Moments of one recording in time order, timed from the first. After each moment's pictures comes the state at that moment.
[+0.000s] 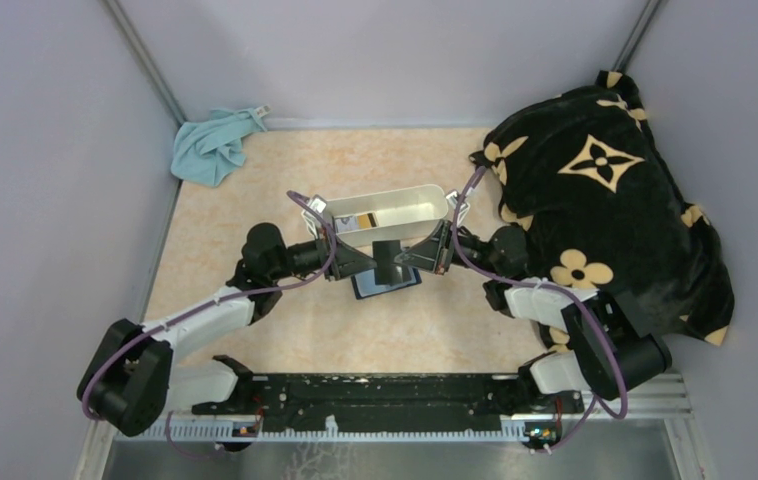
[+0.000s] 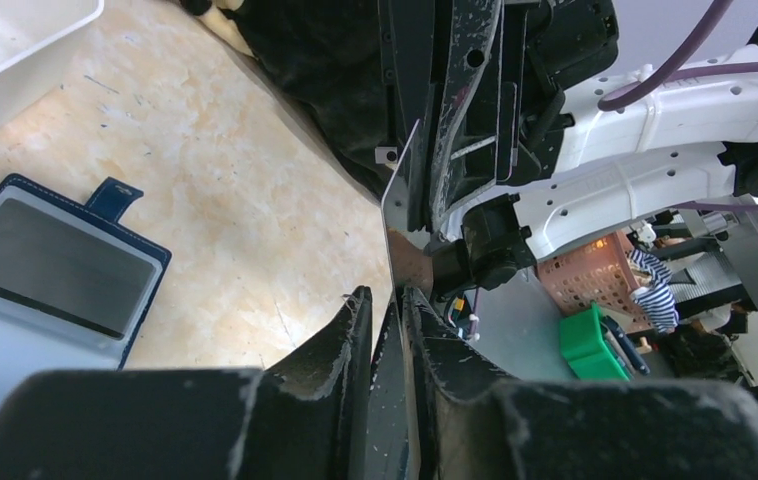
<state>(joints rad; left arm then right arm) -0.53 1.19 0.48 0.70 0.75 -0.79 0.44 1.35 0.43 1.13 -0.90 1.10</state>
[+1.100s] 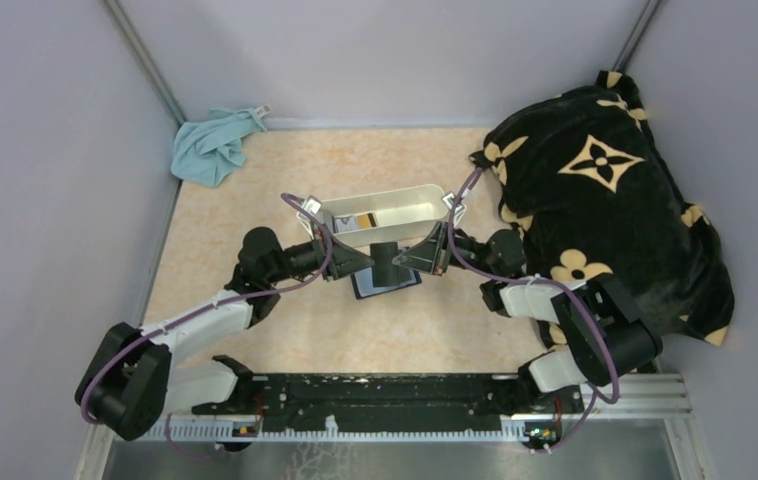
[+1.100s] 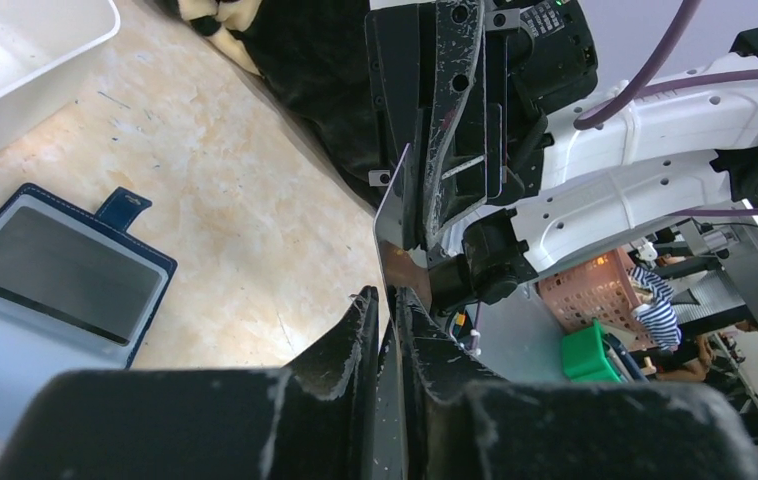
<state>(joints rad) -0.53 1.18 0.45 0.76 0.72 -0.83 0.45 1.42 0.41 1.25 -0.91 1.17</state>
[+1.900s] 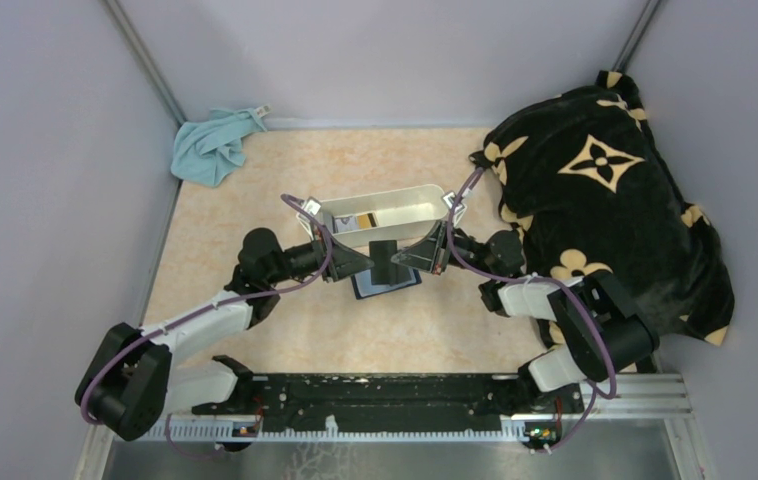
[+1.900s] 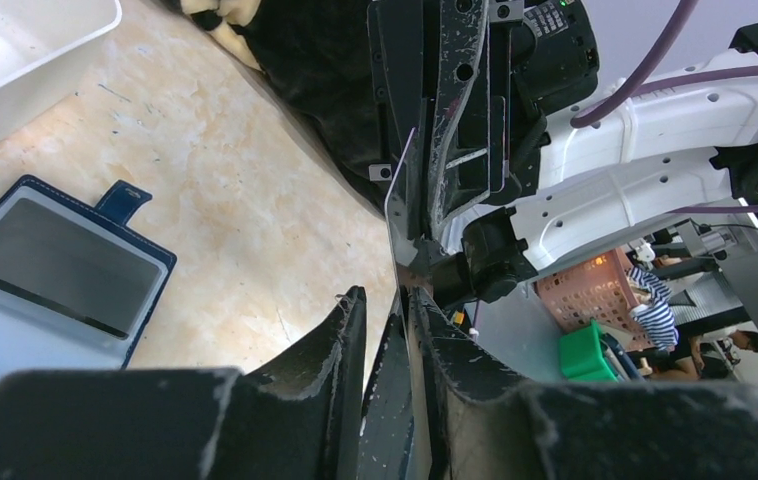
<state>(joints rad) -0.53 1.17 0.44 0.76 0.72 -0.83 0.46 1.45 0.41 1.30 -0.89 1.19</state>
